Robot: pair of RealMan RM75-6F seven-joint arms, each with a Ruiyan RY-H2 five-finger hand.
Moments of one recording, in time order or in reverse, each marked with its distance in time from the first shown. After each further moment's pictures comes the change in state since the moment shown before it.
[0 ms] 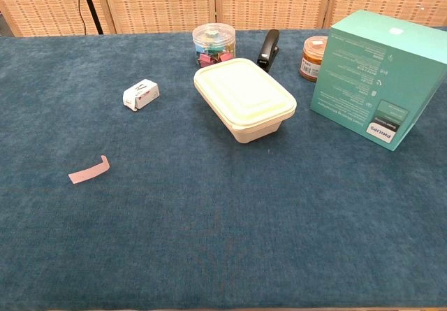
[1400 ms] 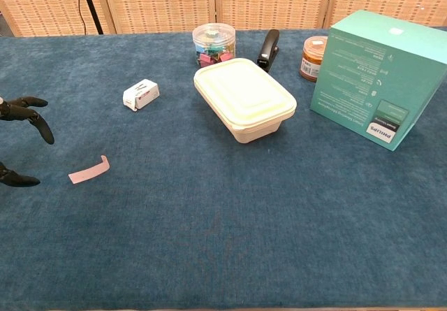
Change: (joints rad) left arm -0.332 -0.431 -0.178 -0.037 -0.605 -0.432 0.451; right arm 0.011 0.027 -0.003 0.000 0.010 -0.020 0.070
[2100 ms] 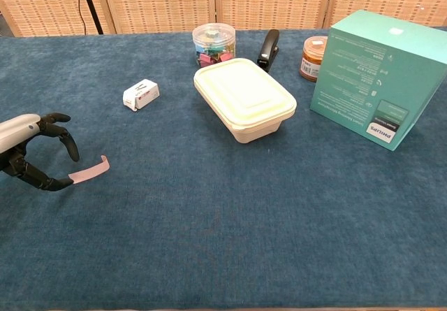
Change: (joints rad) left arm -0.041 -0.197 -0.019 0.071 -0.134 0.082 0.139; right arm 0.003 0.013 0.000 0.004 0.002 0.002 0.041
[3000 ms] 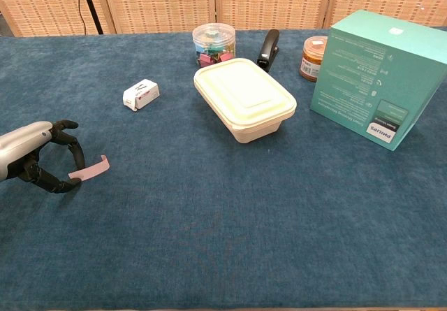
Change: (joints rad) left arm -0.021 -0.053 -0.007 0.037 -0.045 0.005 0.041; right arm 0.003 0.006 -0.002 0.001 0.001 -0.004 0.018
